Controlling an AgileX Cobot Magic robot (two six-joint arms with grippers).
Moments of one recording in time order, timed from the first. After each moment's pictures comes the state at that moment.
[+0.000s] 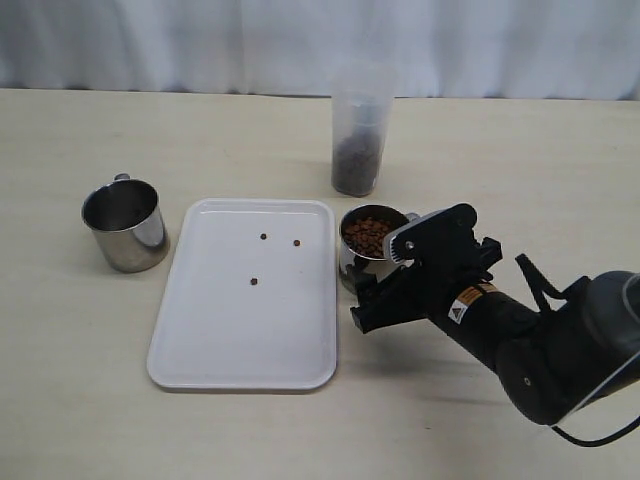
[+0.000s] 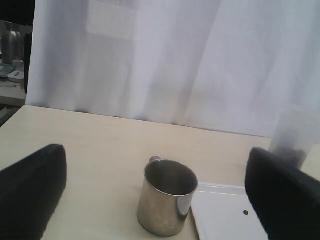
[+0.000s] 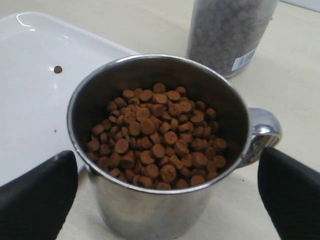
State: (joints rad) left arm 0.02 0.00 0.00 0.04 0.13 -0.21; right arm 0.60 1.96 -0.46 0.21 -0.93 -0.18
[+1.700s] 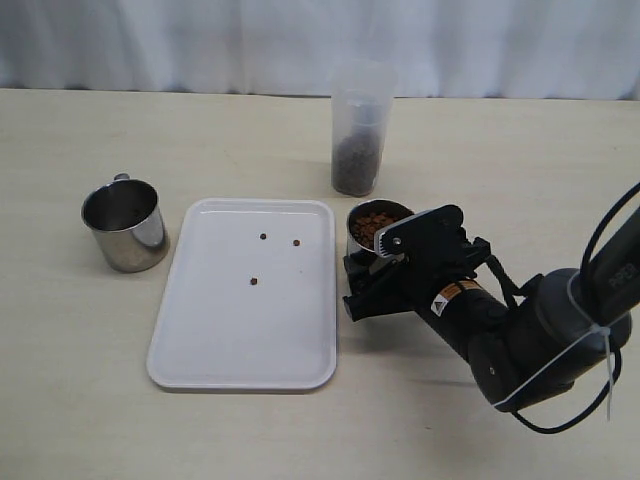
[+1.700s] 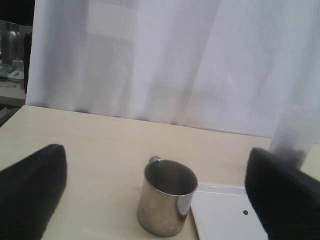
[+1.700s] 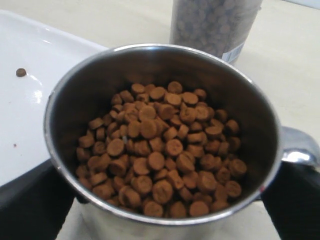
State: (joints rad) left arm 0.02 0.00 0.00 0.04 0.13 -0.21; right arm 0.60 2.08 -0.54 0.29 -0.99 -0.19
